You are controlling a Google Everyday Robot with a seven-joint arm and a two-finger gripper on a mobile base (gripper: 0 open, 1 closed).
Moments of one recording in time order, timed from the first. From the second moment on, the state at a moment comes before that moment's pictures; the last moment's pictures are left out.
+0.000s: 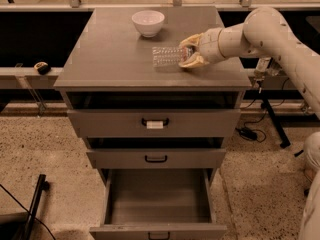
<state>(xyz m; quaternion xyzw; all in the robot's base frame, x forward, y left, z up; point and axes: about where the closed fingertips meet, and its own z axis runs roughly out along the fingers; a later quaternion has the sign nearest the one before) 0.767 -0.098 0.861 -0.70 0.51 -0.05 0.50</state>
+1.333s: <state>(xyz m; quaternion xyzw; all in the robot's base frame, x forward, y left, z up) 0.759 -0.088 0.911 -0.73 0.51 -0.06 0.46</state>
